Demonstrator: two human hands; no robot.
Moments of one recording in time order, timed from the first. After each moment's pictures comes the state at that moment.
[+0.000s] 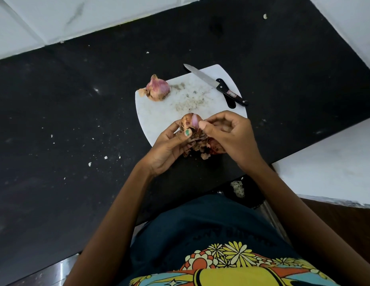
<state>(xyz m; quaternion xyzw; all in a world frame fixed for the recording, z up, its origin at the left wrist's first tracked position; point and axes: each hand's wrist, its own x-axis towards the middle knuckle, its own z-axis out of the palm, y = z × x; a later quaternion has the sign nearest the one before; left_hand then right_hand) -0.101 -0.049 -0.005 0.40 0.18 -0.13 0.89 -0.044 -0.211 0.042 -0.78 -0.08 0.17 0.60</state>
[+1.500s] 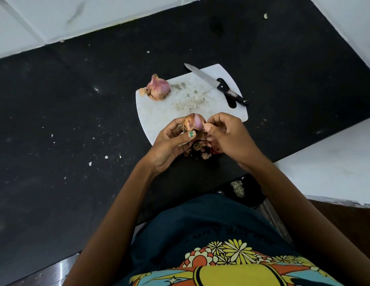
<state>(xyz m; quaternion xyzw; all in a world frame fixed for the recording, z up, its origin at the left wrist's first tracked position) -0.100 -0.049 -0.002 0.45 0.19 -0.11 0.87 -0.042 -0.205 0.046 -0.79 -0.07 0.27 0.54</state>
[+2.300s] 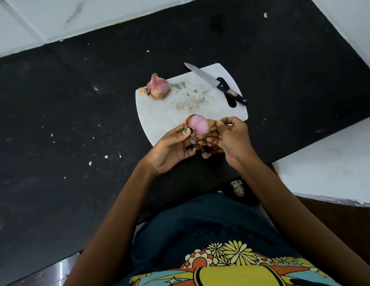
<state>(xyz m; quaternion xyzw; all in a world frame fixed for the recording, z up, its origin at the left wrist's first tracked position) -0.102 -0.047 -0.007 0.36 0.14 -0.20 0.90 -0.037 -0.194 0.019 -0.68 0.19 0.22 0.67</state>
